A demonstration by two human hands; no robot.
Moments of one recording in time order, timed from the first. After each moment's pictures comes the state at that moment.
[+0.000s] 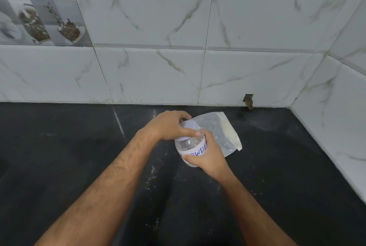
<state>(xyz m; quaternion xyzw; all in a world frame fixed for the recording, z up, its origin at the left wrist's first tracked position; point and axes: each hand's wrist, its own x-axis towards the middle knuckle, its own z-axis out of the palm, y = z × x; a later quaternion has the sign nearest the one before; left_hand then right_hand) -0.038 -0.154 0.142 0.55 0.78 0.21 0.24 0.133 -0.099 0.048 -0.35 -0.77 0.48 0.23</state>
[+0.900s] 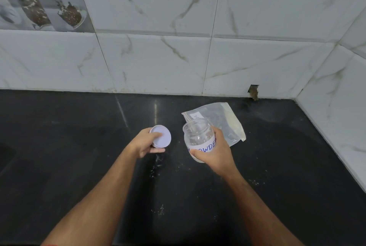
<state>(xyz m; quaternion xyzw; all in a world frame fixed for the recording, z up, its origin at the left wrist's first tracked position) -0.090 -0.206 0.021 0.13 0.68 0.52 0.50 0.147 -0.116 0.040 -0.38 -0.75 0.47 0.27</state>
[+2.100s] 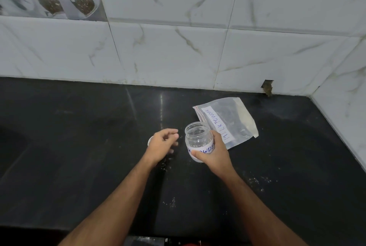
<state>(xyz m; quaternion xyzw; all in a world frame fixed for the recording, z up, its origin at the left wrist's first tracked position) -0.059 -0.231 -0.005 0.25 0.73 0.53 0.35 0.119 -0.129 -0.008 -0.38 -0.74 0.49 0.25</state>
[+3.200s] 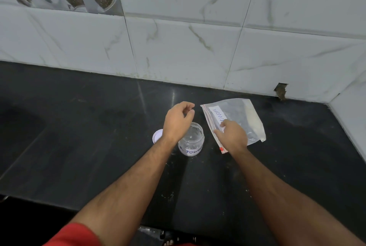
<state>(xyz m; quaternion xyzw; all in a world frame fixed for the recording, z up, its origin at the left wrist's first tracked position) -0.043 -0.181 0.042 0.34 0.79 0.51 0.13 0.101 -0.042 -0.008 -0.47 -0.86 0.18 0.10</state>
